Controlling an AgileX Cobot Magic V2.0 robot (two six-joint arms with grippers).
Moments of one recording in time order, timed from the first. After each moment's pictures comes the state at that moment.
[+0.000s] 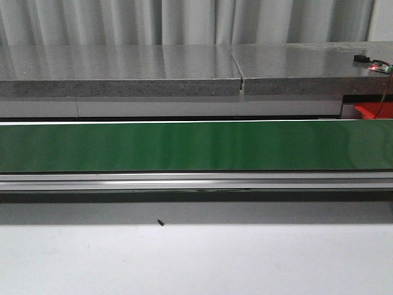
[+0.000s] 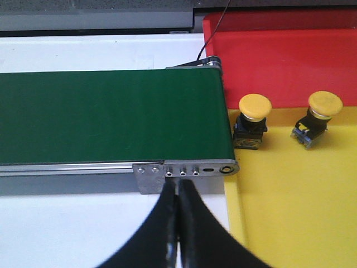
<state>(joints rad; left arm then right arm) 0.51 1.59 -1.21 -0.14 0.97 -0.14 -0.07 0.38 -0.44 0.00 0.60 0.05</state>
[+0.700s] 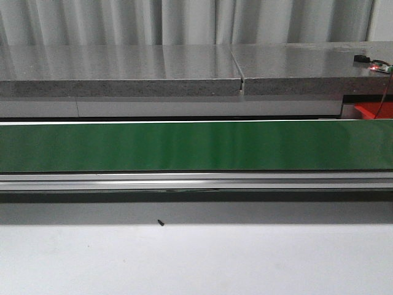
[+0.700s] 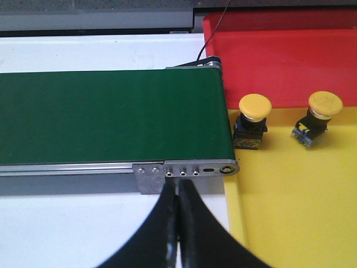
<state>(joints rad) 0.51 1.84 -1.39 -0.16 1.03 -0.10 -0.07 0.38 -0.44 0.00 0.60 0.05</state>
